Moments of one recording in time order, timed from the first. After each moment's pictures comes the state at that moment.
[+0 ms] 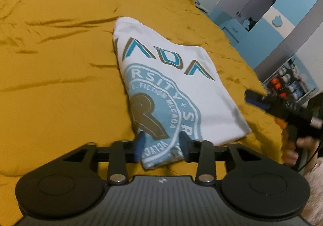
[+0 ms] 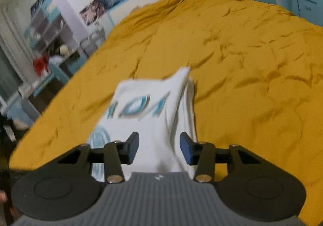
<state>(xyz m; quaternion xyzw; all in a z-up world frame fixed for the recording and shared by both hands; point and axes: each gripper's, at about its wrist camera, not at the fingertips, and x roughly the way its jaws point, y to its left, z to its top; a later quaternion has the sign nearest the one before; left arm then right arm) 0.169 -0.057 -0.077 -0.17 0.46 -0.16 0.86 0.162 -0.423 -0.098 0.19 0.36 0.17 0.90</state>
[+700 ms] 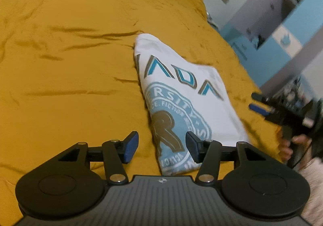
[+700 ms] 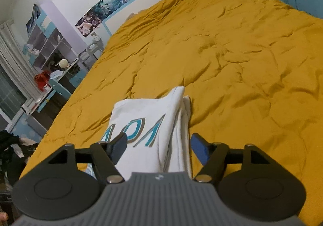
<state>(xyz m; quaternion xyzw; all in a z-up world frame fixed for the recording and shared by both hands) 0.167 -0.010 -0.068 -0.24 0.44 -0.14 0.86 0.206 -0.446 -0.095 0.24 0.36 0.18 0.88</state>
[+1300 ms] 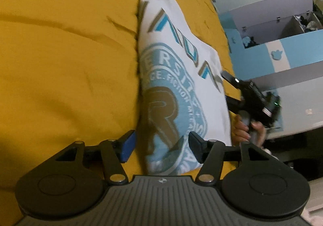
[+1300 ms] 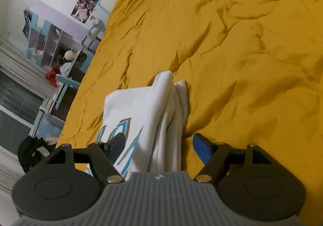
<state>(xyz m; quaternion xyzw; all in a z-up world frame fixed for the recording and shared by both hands) 0.222 -0.015 -0.148 -0.39 0.53 -0.21 0.73 0.314 -0.448 -0.172 0.33 0.46 0.24 0.79</state>
